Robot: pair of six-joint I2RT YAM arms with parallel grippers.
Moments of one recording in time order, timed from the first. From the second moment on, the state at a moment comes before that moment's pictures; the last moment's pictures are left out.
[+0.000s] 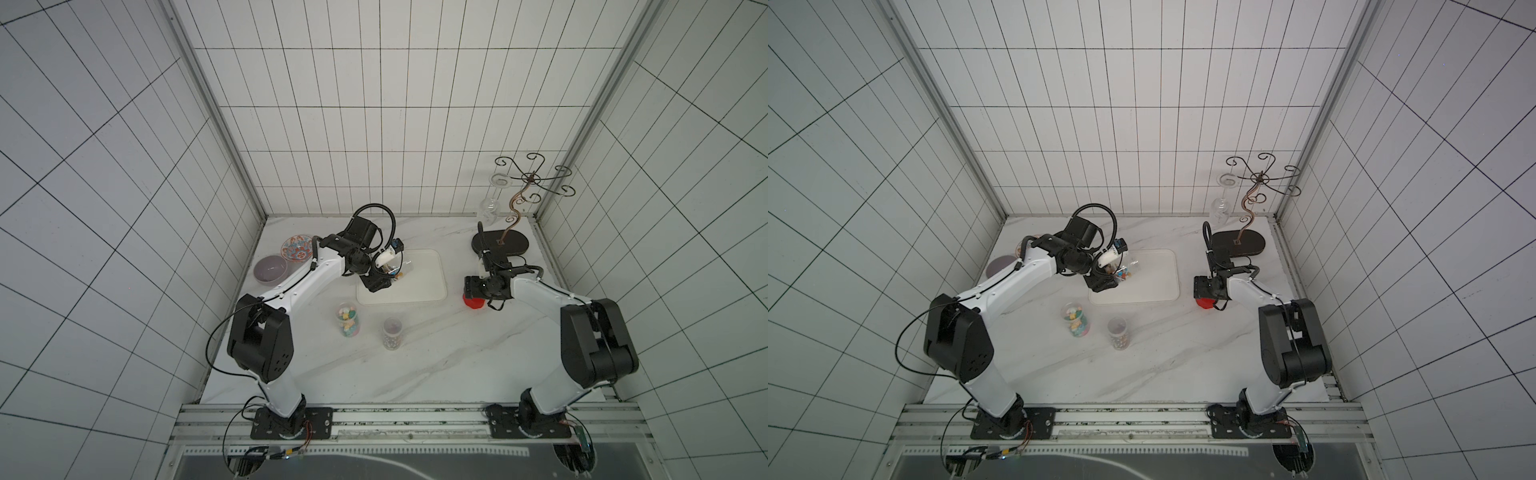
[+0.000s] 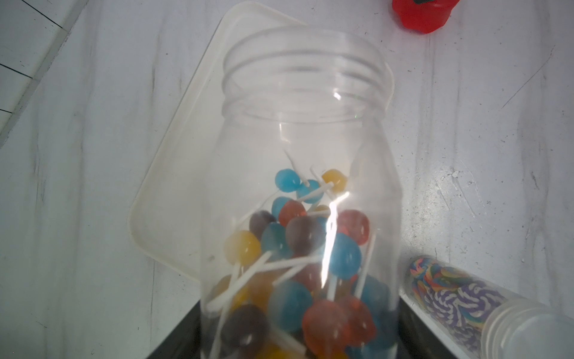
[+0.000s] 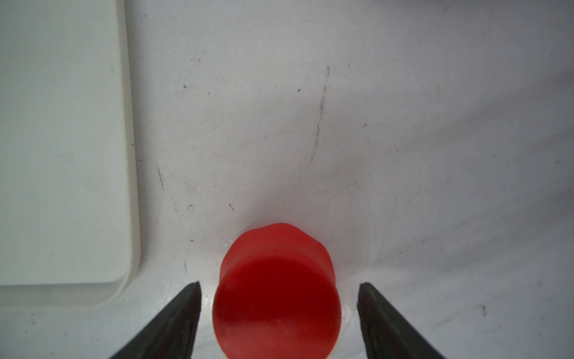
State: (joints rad) left arm -0.47 1.72 1.49 -0.86 0.28 0.54; right arm 0.21 1.62 0.96 -0.44 0.04 0.21
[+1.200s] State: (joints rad) left arm -0.60 2.07 1.77 -1.11 -0.05 0.46; right arm 0.21 1.54 0.96 -0.39 -0.04 0.22
